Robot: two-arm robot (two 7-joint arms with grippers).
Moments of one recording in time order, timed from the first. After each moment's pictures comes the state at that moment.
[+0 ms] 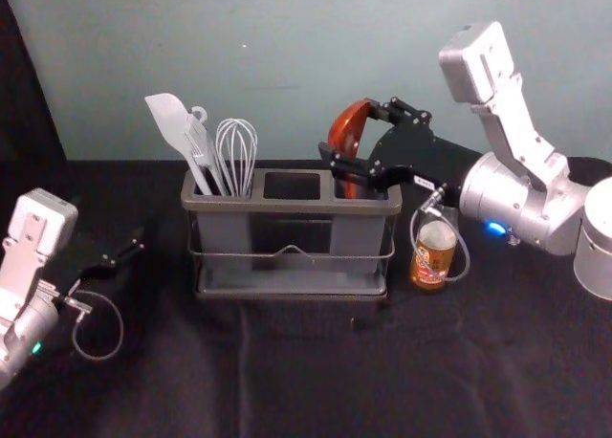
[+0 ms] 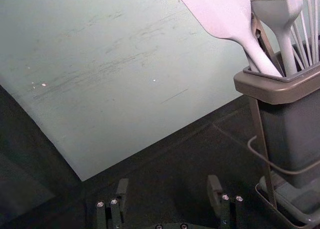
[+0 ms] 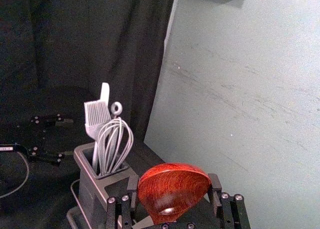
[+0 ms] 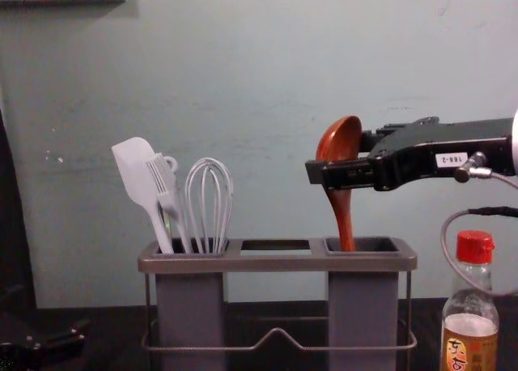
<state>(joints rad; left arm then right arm) -0.20 0.60 0.45 -1.41 -0.25 -0.12 0.03 0.42 0.46 -0.41 -1.69 0.23 0.27 0.43</state>
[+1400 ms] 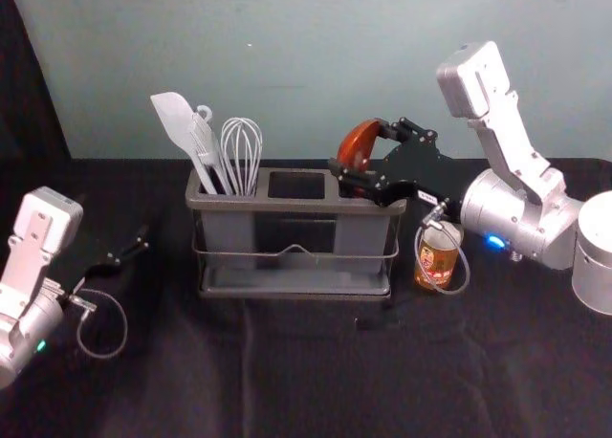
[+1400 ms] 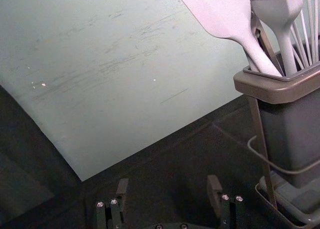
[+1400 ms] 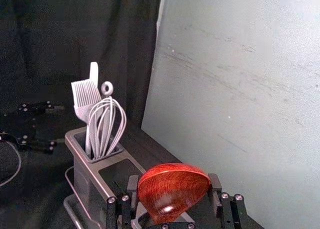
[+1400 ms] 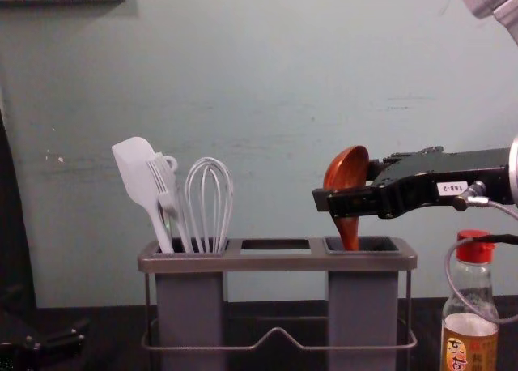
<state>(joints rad) -0.20 0.60 0.45 -1.41 -0.25 -0.12 0.03 0.40 0.44 -0.41 -1.66 0.22 0.31 0.40</state>
